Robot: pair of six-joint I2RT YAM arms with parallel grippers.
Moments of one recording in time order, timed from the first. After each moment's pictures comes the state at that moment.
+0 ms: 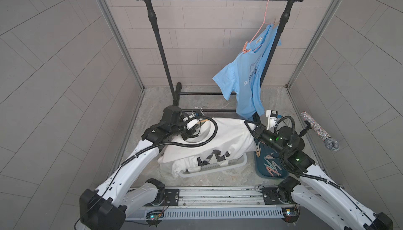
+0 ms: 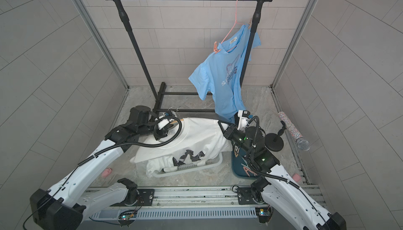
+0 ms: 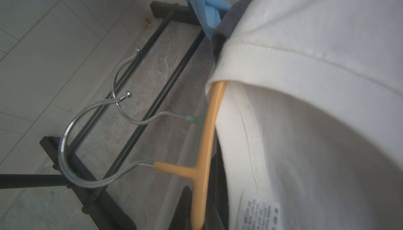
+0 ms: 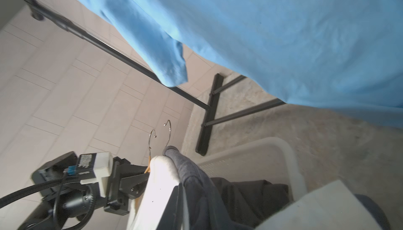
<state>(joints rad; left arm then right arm) -0.47 1.05 0.92 -0.57 0.26 0.56 0.47 0.73 0.51 0.02 -0.17 0.93</state>
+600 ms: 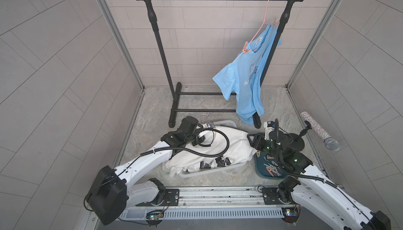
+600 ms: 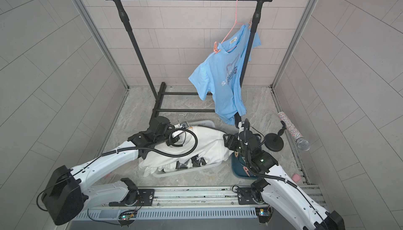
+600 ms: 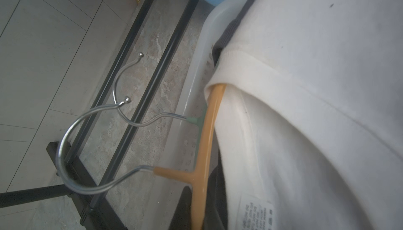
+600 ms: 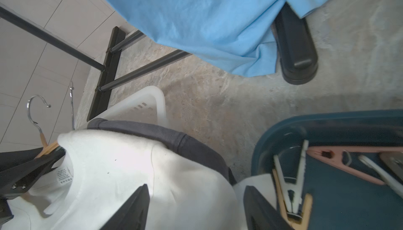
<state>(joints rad) -0.65 1.21 0.76 -0.25 0.00 0.62 0.47 0.67 0.49 -0.41 0.06 0.71</state>
